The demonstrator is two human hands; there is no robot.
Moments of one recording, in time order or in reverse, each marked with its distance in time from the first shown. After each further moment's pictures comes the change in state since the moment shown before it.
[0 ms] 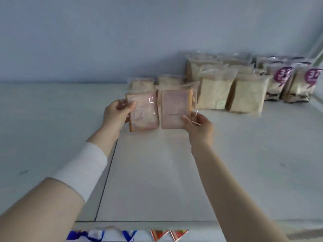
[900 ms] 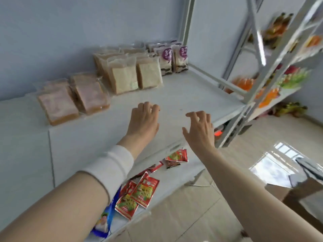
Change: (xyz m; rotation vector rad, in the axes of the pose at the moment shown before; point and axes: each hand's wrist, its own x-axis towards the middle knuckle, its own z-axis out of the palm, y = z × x) left_hand -0.190 0.030 0.134 1.154 -0.603 1.004; right_hand -0.138 -0.013 -0.191 -1.232 0.369 -0.156
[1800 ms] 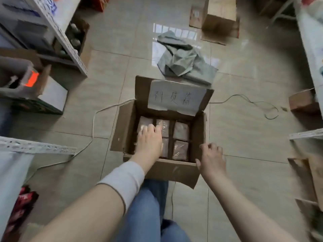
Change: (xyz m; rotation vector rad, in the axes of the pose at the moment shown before) left_hand -0.078 0.747 0.367 -0.138 -0.739 0.772; right_hand -0.346 0.710 -0.033 -0.220 -0.518 1.187
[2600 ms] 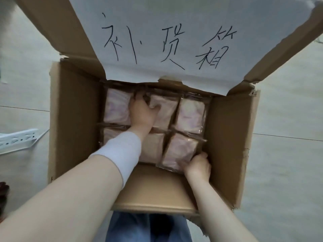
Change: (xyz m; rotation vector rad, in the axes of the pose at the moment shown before) left_hand 0.266 -0.029 0.252 -0.678 0.034 -0.550; right_hand 0.206 -0.002 0.237 0.483 -0.506 0.634
